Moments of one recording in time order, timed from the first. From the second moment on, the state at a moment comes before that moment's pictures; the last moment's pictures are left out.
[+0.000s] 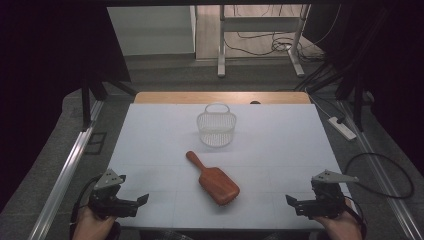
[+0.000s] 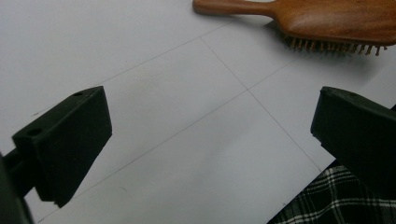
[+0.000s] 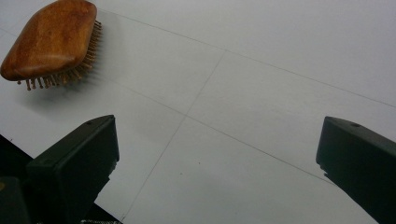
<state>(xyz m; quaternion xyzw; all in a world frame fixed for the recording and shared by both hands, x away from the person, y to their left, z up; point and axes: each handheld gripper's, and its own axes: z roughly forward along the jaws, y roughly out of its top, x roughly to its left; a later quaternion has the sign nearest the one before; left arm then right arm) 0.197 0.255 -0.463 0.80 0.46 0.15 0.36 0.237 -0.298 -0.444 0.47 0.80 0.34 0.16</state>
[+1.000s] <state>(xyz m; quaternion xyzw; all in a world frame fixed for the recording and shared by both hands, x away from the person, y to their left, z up) 0.219 0.233 -0.458 0.82 0.41 0.11 0.37 0.239 -0.297 -0.445 0.46 0.81 0.33 0.15</state>
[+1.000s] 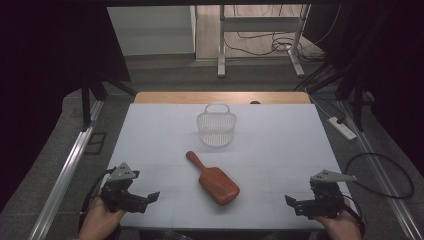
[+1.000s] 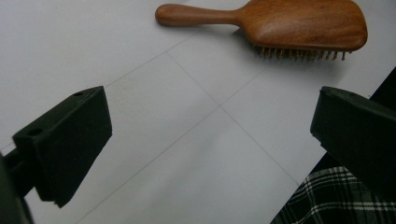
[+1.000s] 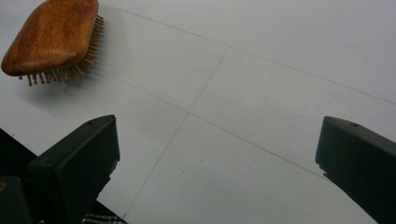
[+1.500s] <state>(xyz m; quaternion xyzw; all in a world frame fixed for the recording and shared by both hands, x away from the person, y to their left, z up) 0.232 0.215 -0.454 0.84 0.39 0.10 0.36 0.239 -0.296 -0.445 0.46 0.81 0.33 0.15</state>
